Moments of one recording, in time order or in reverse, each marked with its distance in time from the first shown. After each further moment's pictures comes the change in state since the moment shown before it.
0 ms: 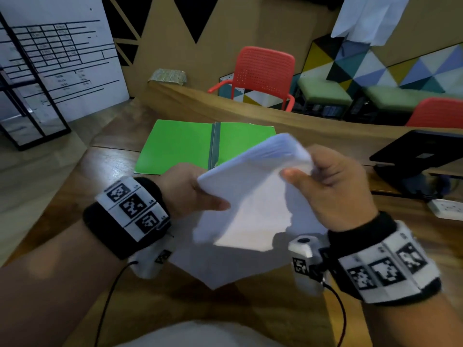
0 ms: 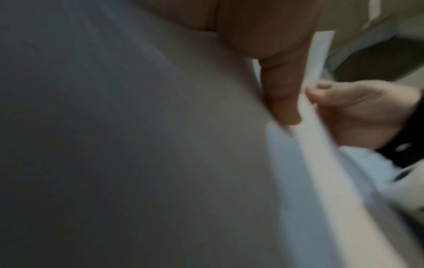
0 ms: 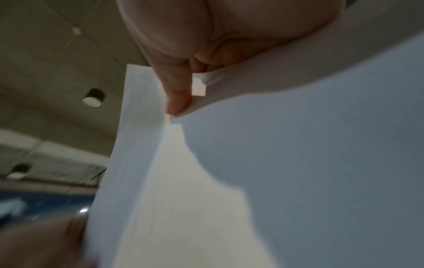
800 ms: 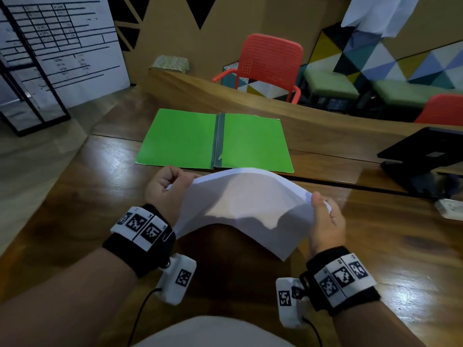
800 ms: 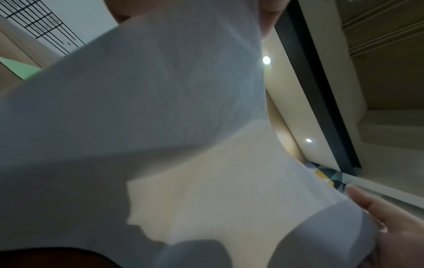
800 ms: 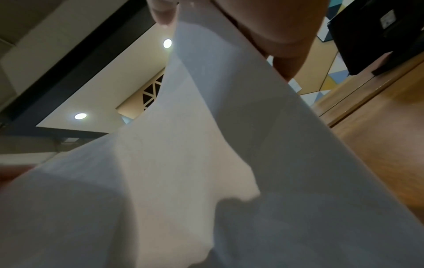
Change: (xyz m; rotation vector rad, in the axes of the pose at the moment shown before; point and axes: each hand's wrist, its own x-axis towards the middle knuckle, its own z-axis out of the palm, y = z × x) left_hand -0.004 -0.048 0.046 -0.871 0.664 -0.310; right_hand -0.046 0.090 0.035 0.297 0.465 0.655
